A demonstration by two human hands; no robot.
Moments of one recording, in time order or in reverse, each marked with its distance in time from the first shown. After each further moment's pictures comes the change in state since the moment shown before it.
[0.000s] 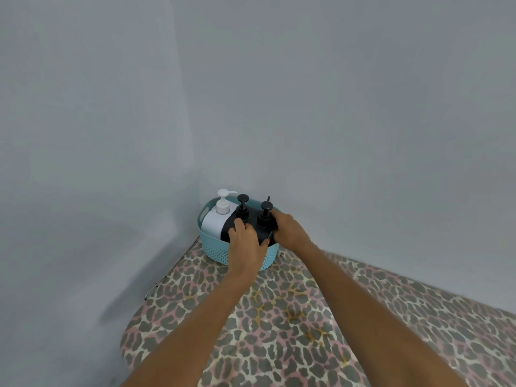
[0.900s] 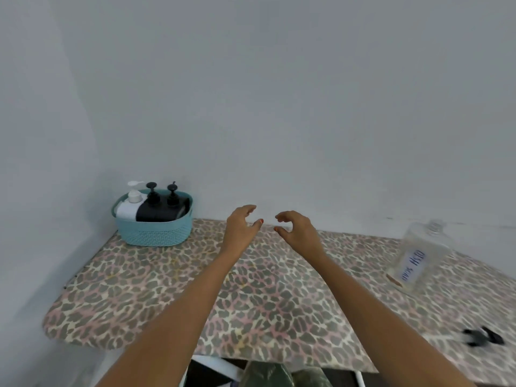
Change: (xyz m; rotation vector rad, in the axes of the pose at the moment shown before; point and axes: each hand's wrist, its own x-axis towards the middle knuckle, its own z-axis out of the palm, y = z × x) left_hand -0.128 0.141 0.012 -0.596 -0.238 0.264; right_hand -0.255 0.075 -0.097 -0.014 0.491 0.180
